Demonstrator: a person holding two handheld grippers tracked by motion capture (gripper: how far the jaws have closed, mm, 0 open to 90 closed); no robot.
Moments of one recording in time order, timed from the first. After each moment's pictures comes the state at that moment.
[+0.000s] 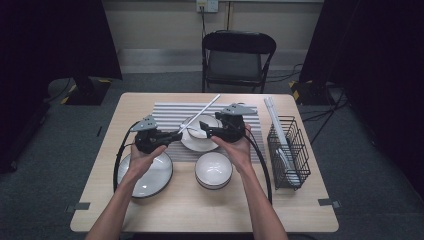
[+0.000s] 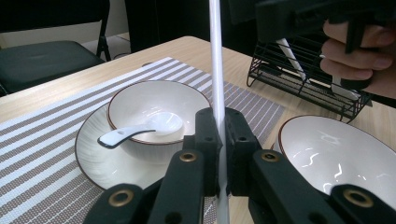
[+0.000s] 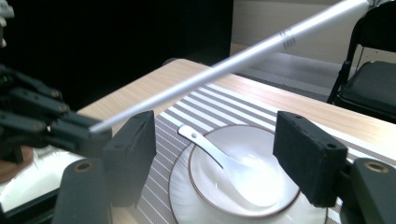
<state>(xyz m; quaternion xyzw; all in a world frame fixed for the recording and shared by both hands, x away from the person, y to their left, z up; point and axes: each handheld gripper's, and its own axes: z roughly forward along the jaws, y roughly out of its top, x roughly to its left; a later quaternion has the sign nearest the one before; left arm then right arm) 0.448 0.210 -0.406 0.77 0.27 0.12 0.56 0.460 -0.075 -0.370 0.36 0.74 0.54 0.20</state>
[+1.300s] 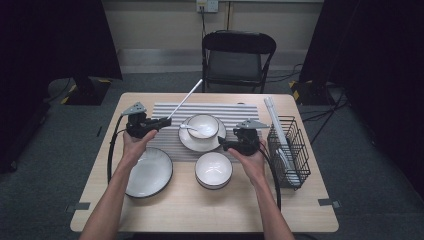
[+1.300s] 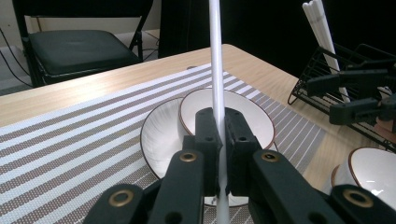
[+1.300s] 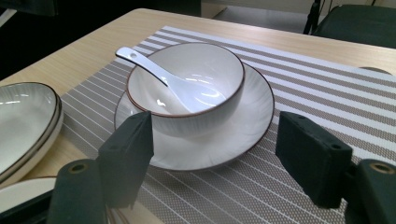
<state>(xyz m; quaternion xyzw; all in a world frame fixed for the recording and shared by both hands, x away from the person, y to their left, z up) 0.495 0.243 -0.406 0.74 0.34 0.12 0.56 0.455 -0.122 -0.425 0.42 0.75 0.47 0.19</state>
